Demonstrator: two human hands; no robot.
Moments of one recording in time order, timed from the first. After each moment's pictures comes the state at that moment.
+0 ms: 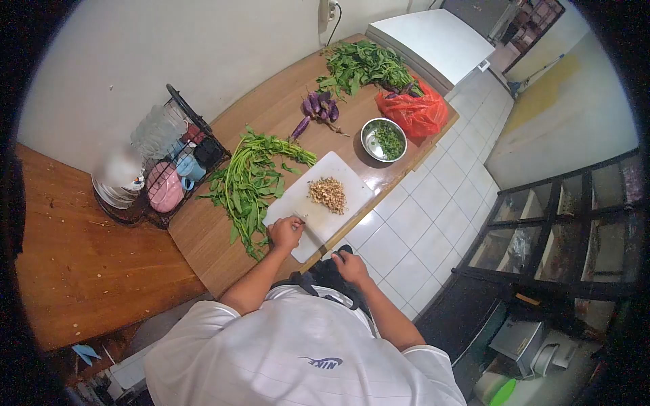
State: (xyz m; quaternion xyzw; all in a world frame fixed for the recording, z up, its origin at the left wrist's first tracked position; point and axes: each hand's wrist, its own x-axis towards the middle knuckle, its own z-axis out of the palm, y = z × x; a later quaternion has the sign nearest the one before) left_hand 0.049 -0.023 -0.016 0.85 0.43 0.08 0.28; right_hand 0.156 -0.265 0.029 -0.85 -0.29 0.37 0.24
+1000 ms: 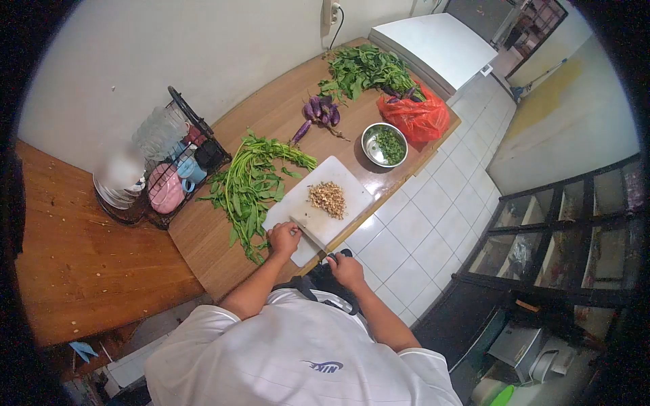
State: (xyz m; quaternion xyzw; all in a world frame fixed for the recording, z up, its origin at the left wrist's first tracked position) left_hand 0.045 -0.030 -0.009 0.85 0.43 0.12 0.28; right_hand 0.153 -0.247 0.042 -0.87 -0.34 0.33 0.11
